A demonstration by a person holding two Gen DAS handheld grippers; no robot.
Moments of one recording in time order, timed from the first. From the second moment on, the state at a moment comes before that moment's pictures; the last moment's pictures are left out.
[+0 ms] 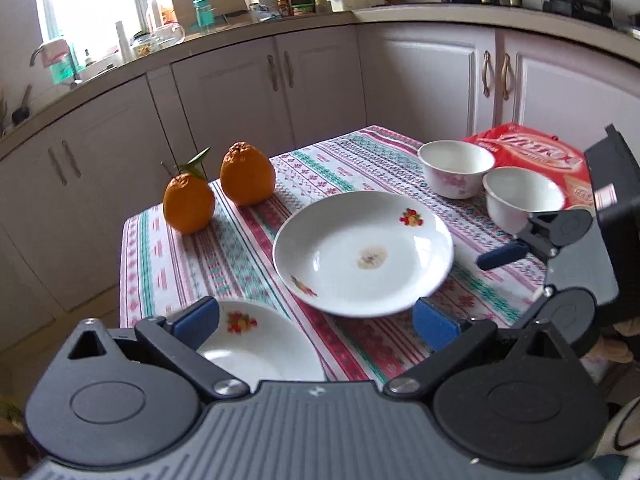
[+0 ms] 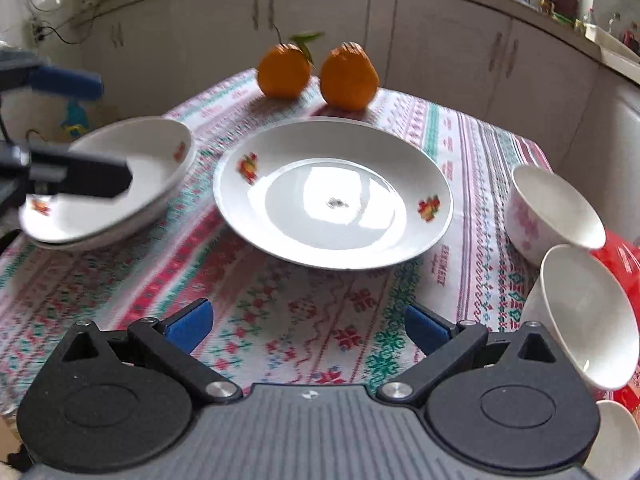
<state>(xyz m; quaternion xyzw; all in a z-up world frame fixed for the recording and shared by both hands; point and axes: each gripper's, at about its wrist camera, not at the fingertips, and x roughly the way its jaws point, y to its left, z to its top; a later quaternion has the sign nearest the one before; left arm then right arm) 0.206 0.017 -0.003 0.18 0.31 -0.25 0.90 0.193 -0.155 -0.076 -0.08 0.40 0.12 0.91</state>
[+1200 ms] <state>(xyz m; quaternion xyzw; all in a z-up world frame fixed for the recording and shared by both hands) 0.395 -0.059 -0.052 0.18 0.47 -0.36 0.78 0.227 -0.169 -0.095 -0.06 0.38 0.12 0.92</state>
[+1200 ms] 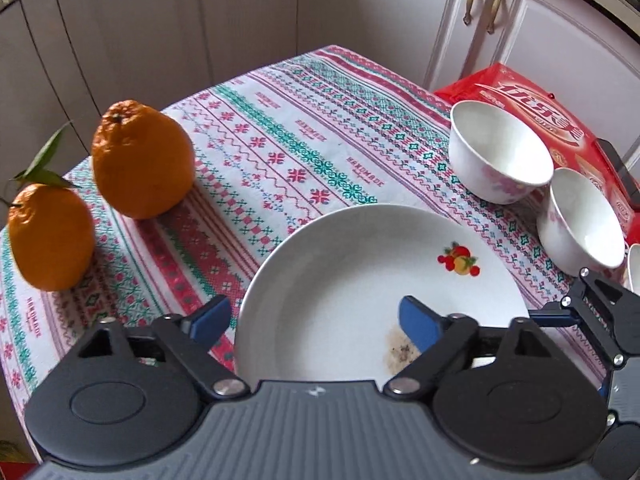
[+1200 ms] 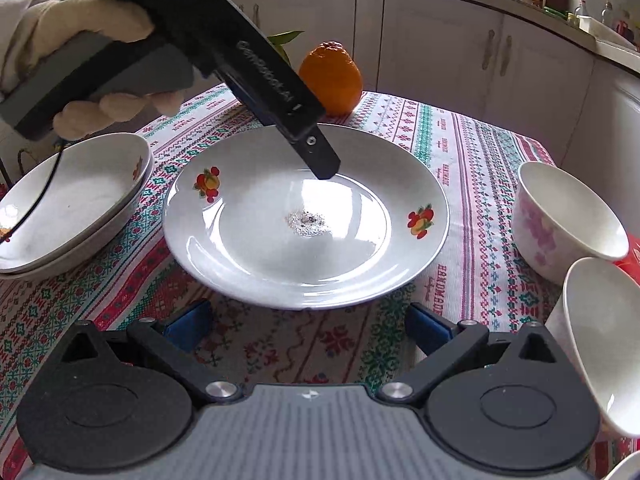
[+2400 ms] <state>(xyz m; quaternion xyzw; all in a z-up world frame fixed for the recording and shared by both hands) 0.432 -0.083 -0.069 0.24 0.55 -0.41 0.68 0.233 -0.166 -0.092 -0.06 0.37 0.13 0.92</state>
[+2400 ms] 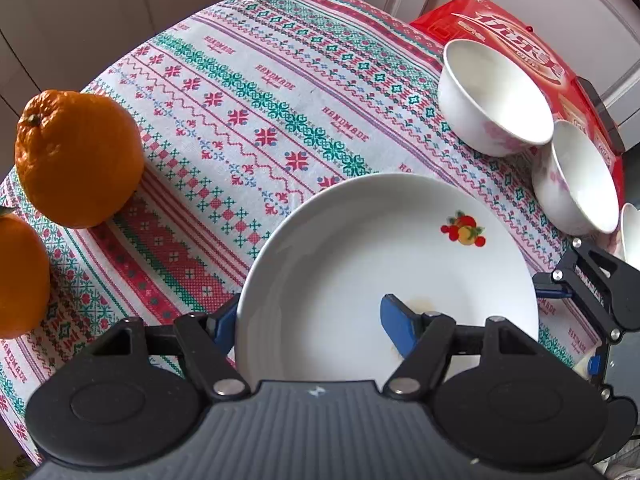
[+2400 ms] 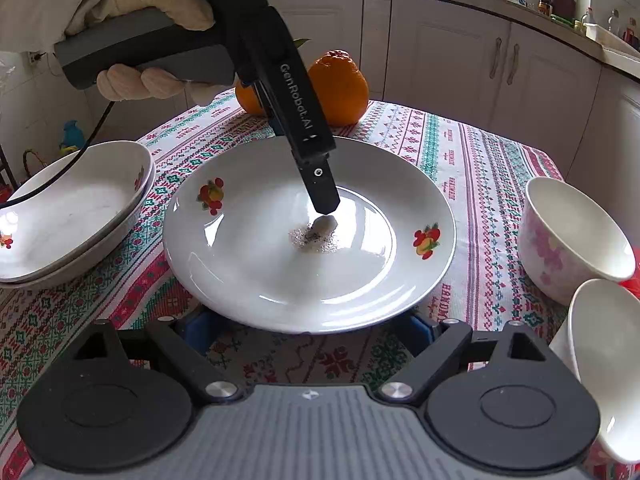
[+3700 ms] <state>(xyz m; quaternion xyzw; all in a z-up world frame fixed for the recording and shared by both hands) 0.394 -0.060 -0.049 0.19 0.55 -0.42 0.70 0.202 -0.169 -0.077 -0.10 0.37 0.16 0.91</state>
